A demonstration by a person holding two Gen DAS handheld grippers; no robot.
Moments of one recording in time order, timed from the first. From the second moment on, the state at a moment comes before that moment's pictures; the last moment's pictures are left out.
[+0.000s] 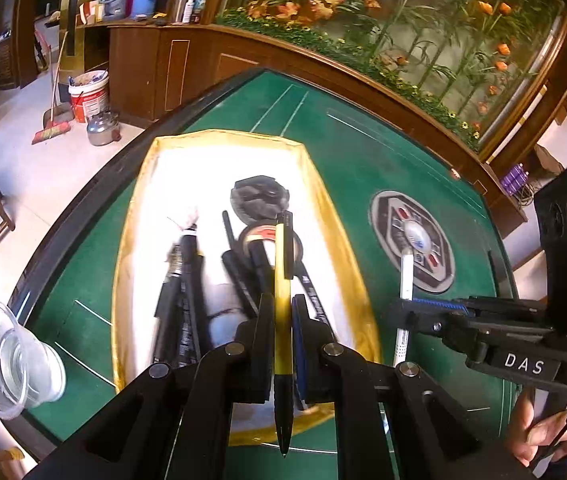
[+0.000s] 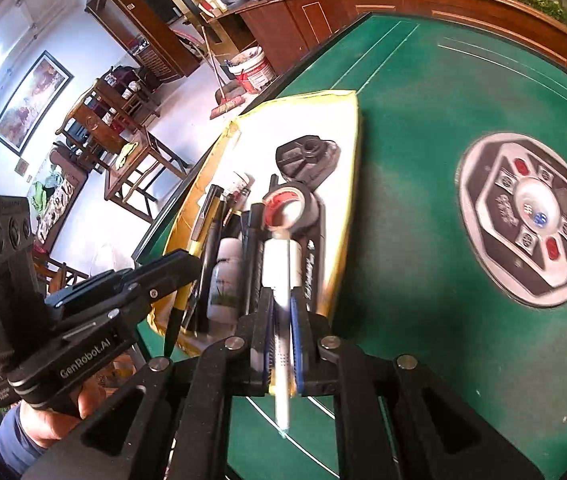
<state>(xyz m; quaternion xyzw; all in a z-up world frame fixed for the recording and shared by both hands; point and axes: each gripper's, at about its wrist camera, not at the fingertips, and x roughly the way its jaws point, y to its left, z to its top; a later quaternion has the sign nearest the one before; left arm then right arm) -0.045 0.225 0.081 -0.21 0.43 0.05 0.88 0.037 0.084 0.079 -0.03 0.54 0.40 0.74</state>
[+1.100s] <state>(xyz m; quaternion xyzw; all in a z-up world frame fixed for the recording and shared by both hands) -0.020 0.258 0.036 -0.21 0.46 0.09 0.86 0.081 0.161 0.034 -0.05 0.56 0.36 0.74</state>
